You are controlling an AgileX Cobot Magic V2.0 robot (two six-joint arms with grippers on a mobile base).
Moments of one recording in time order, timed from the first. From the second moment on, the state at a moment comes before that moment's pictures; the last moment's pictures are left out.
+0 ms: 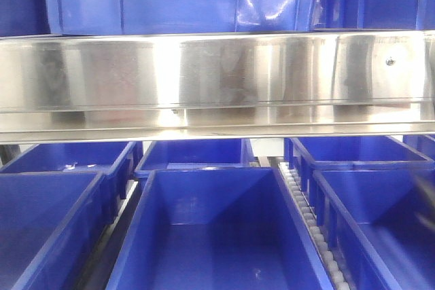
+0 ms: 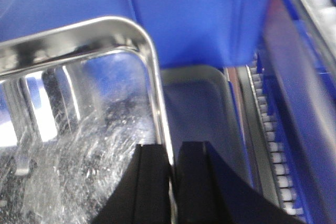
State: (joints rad) left arm -0.49 1.59 -1.46 0.42 0.75 -0.70; right arm 0.55 1.66 -1.52 -0.46 0.71 0.90
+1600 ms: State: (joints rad) left arm -0.46 1.59 -1.53 0.38 0.85 -0.71; right arm 0.54 1.68 -1.58 -0.38 0.82 0.76
